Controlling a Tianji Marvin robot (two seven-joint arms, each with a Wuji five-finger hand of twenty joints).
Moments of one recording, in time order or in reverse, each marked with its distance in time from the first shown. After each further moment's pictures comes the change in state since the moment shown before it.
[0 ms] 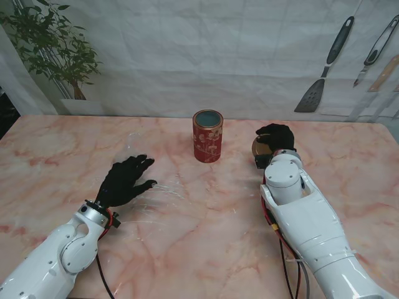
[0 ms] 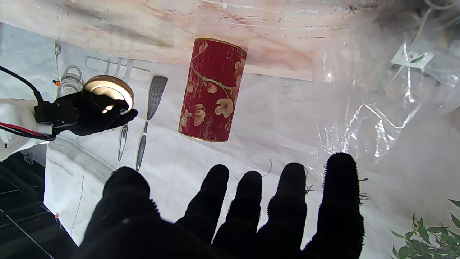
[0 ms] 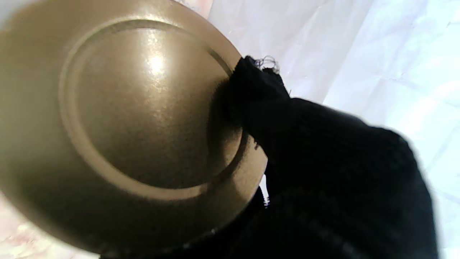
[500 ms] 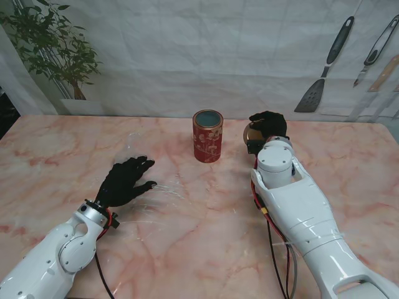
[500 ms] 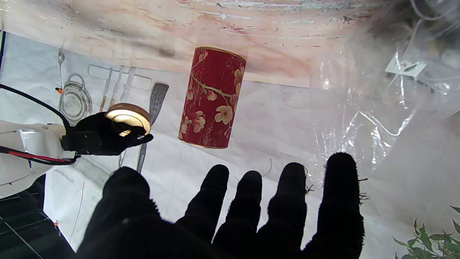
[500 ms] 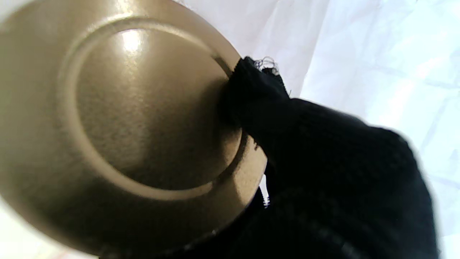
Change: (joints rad) left arm 0.001 0.003 -0.010 -0.004 -0.001 -0.010 -0.039; right arm 0.104 -0.047 -0.035 0.064 0.145 -0.023 -0.063; left_hand 0.000 0.000 0.000 0.000 0.000 0.000 0.000 0.000 0.000 0.000 0.000 0.000 0.000 0.000 0.000 0.001 0.000 0.000 0.002 0.000; right_hand 0.000 0.000 0.004 0.001 0.000 0.000 0.006 -0.001 0.000 0.010 0.001 0.000 0.000 0.004 0.011 0.000 0.001 0.000 0.025 0.000
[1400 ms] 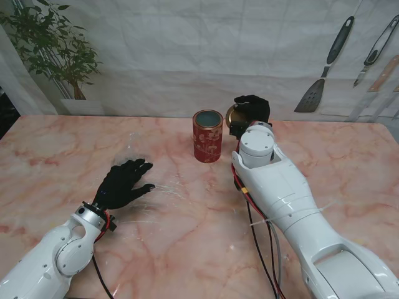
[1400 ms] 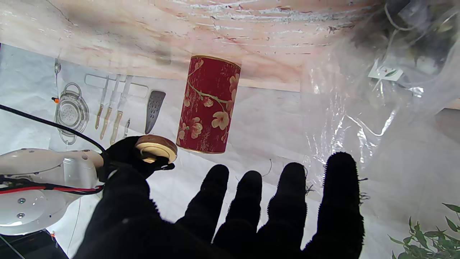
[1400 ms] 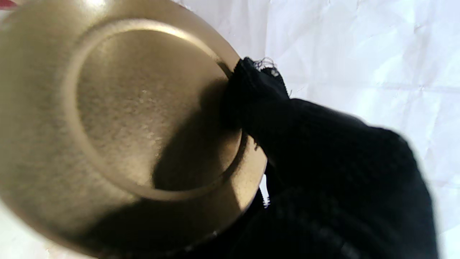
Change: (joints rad) left arm 0.034 0.007 -0.023 -0.034 0.021 0.018 -0.025; right arm 0.168 -0.091 -0.092 0.186 0.178 -0.162 -0.085; left_hand 0.000 0.000 0.000 0.000 0.000 0.000 0.000 0.001 0.000 0.000 0.000 0.000 0.000 0.000 0.000 0.000 0.000 0.000 0.008 0.000; right_hand 0.000 0.000 0.000 0.010 0.000 -0.004 0.012 0.000 0.000 0.008 0.009 0.000 0.000 0.003 0.013 0.000 0.002 0.000 0.023 0.000
